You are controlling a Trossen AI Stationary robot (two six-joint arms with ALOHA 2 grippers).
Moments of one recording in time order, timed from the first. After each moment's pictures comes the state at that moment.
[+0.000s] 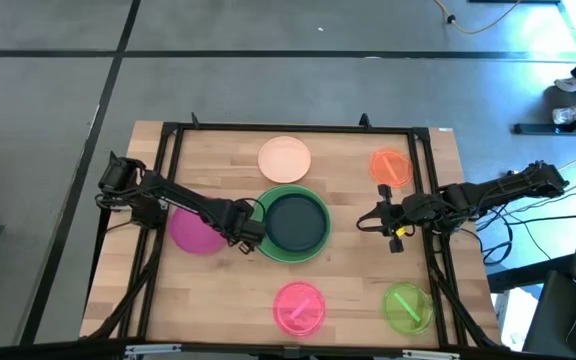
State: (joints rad) left arm -0.21 1.72 1.09 -1.01 -0.19 -1.12; right arm 0.27 0.73 0.53 -0.42 0.15 -0.05
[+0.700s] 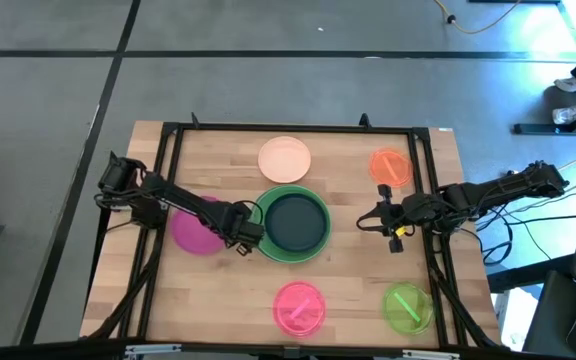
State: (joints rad) left arm -0.21 1.72 1.01 -0.93 -0.18 -1.12; right arm 0.27 0.73 0.53 -0.41 0.15 -0.03
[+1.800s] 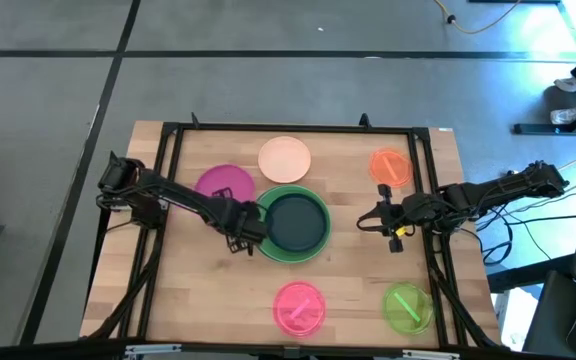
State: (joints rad) left arm -0.21 1.72 1.21 -1.19 -0.36 -0.64; right arm 0.27 0.73 0.53 -0.41 0.15 -0.05
